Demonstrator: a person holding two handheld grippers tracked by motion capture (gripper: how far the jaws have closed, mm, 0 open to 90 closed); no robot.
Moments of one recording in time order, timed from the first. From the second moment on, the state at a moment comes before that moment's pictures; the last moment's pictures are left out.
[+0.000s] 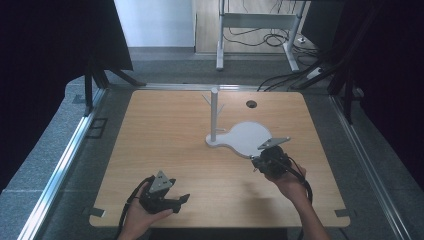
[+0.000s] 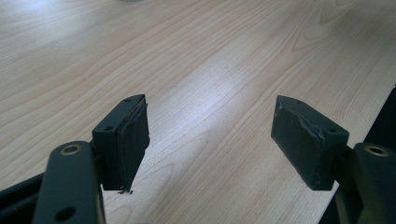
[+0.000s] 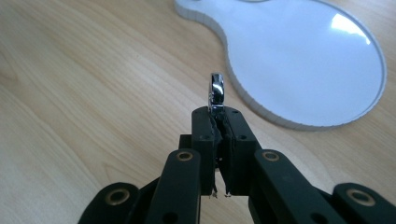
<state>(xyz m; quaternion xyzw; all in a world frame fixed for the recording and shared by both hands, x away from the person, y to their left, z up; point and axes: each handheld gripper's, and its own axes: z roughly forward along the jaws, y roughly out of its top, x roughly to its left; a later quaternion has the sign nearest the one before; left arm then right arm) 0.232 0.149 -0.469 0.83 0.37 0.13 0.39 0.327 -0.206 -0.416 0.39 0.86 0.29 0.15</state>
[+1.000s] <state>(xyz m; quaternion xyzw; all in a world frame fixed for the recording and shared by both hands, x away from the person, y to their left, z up) 0.232 0.148 -0.471 0.84 0.37 0.13 0.39 0.354 -0.200 -0.393 0.40 0.85 0.31 0.16</state>
